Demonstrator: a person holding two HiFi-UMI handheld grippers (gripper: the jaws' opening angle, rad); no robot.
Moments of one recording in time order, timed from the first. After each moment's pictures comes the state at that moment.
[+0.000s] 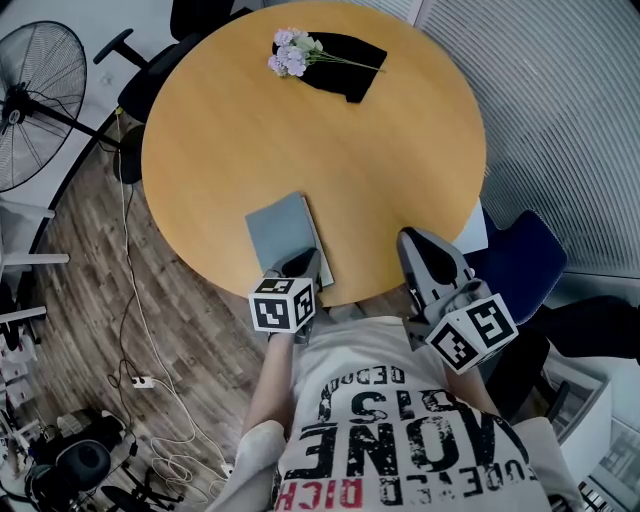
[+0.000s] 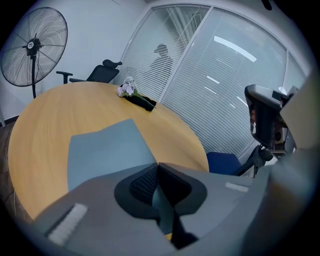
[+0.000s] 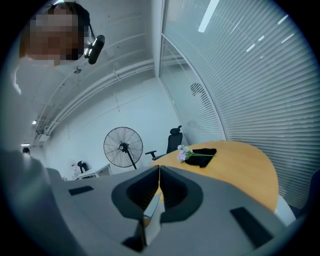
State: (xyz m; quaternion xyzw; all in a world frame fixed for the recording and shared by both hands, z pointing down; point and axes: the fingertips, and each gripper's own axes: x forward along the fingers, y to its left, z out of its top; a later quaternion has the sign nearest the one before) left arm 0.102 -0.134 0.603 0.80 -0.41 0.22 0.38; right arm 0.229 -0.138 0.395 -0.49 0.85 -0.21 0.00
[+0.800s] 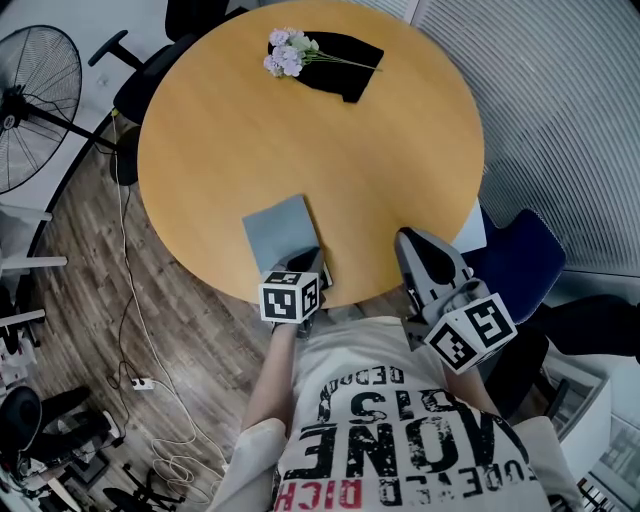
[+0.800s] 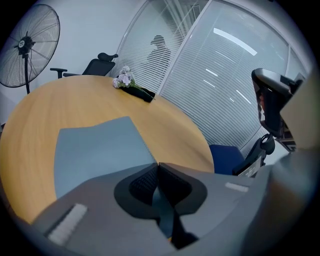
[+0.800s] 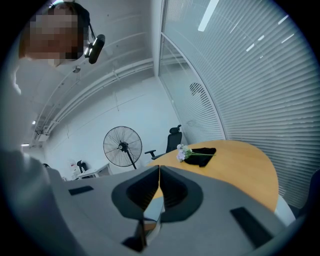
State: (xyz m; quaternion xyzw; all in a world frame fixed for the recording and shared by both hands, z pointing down) left arm 0.114 -0.138 0.636 0.80 -0.39 0.25 0.38; right arm 0.230 -0.143 0.398 -0.49 0.84 -0.21 0.00
